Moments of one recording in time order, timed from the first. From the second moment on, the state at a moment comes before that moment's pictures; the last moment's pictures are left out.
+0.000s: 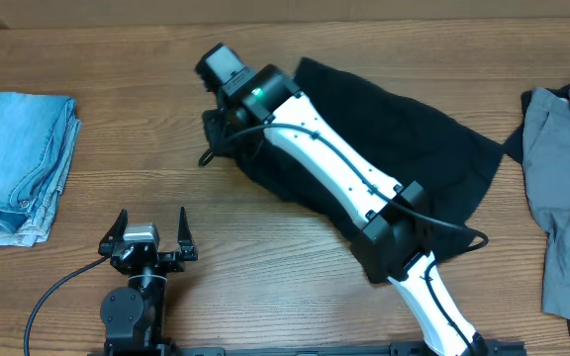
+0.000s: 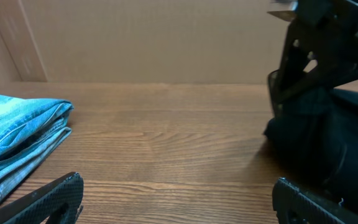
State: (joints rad) left arm 0.02 0.01 0.02 -0.11 -0.02 -0.02; right arm 0.76 2.40 2.45 -1.21 -0.16 0.46
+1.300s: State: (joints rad) left arm 0.02 0.01 0.02 -0.11 -0.02 -0.02; right arm -0.15 2.37 2.54 -1.64 -0.13 0.35
